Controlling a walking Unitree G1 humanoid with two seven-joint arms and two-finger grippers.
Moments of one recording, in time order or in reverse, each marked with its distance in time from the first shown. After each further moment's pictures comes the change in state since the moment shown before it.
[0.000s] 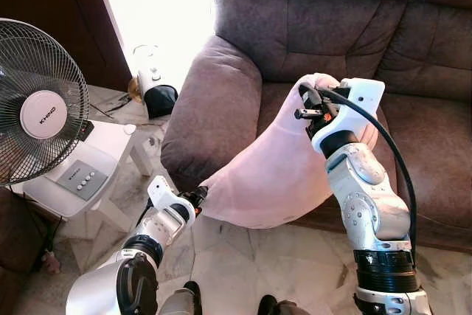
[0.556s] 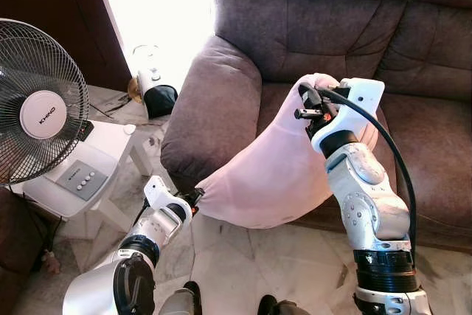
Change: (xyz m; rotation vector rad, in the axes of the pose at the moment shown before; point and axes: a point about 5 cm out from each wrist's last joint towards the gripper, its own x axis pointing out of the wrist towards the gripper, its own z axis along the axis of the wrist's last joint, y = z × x) left arm -0.002 0.004 0.006 -0.008 -0.017 -0.002; right arm 0.000 0.000 0.000 0.001 0.000 0.001
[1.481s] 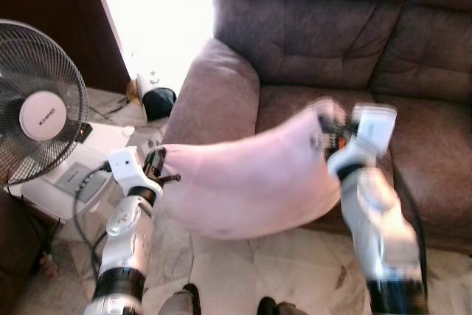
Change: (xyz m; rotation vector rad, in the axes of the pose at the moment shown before) left arm -0.053 -0.027 0.055 0.705 -0.605 -0.133; right arm -0.037 -0.043 -0.049 -0.117 0.106 -0.165
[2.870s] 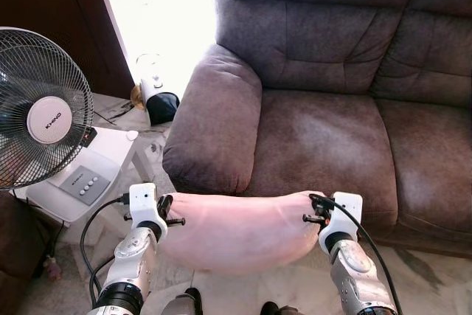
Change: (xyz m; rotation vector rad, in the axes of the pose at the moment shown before) left arm -0.024 0.017 -0.073 0.095 0.383 0.059; right arm -0.032 -0.026 -0.131 0.023 0.379 -0.149
